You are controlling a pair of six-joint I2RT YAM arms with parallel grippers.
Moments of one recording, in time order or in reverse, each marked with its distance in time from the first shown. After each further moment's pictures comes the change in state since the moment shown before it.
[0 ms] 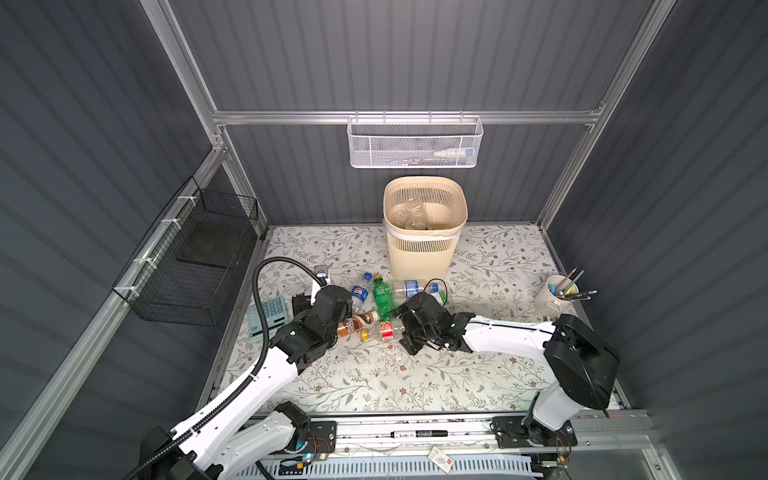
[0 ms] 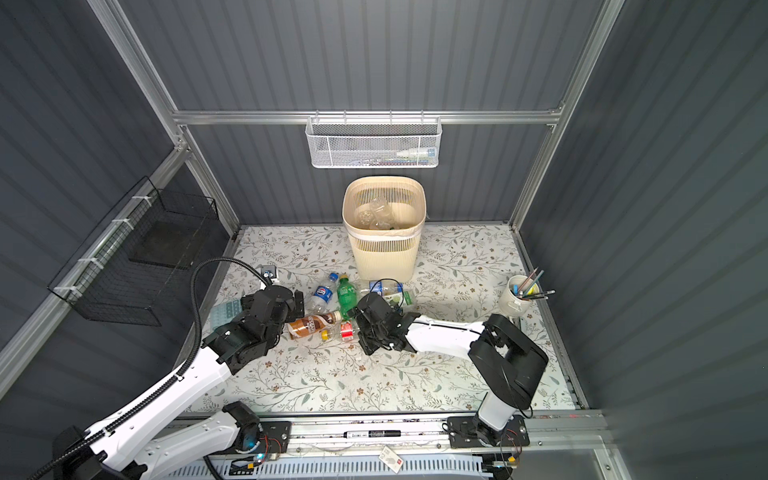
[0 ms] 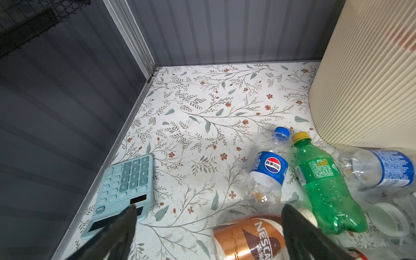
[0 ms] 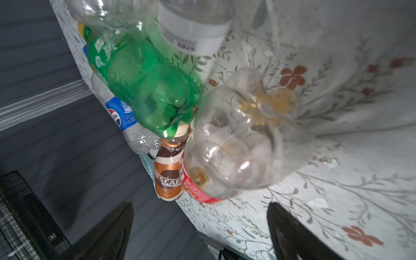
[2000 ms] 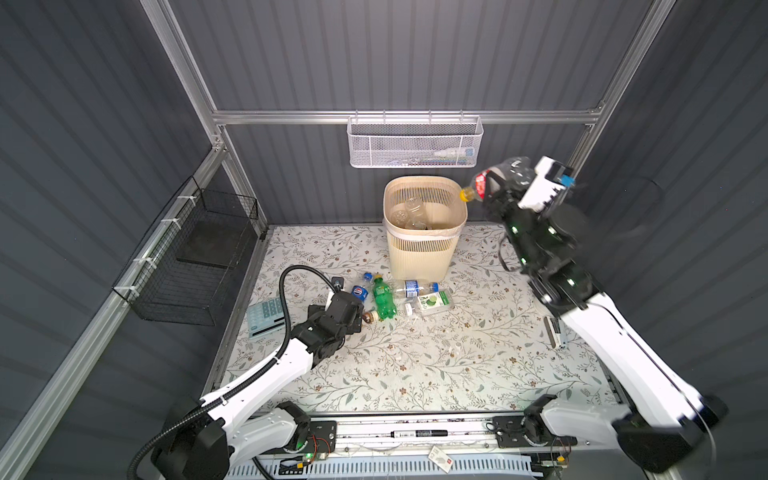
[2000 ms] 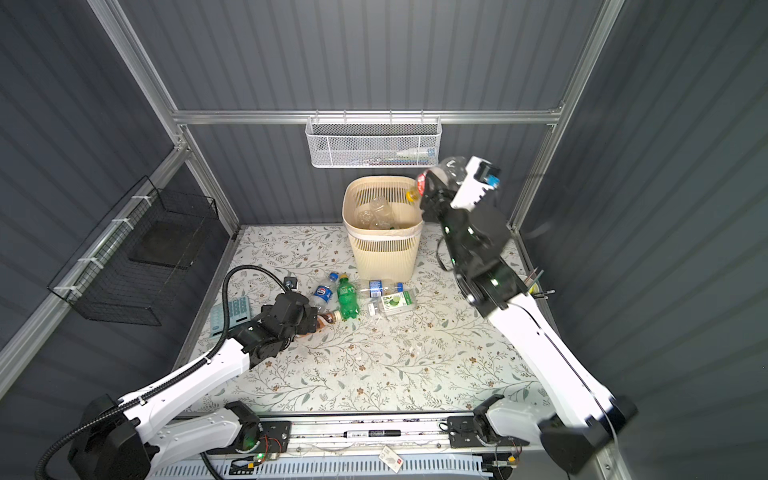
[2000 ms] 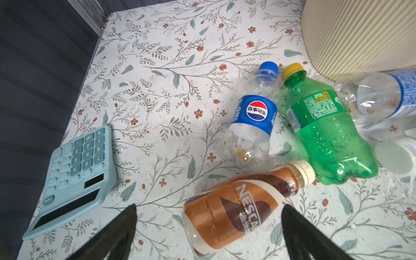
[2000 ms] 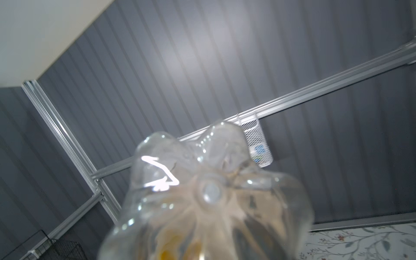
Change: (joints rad) left arm 0.000 0.146 -0.086 0.040 0.182 -0.013; right arm -0.430 -0.263 0.682 -0.055 0.286 -1.466
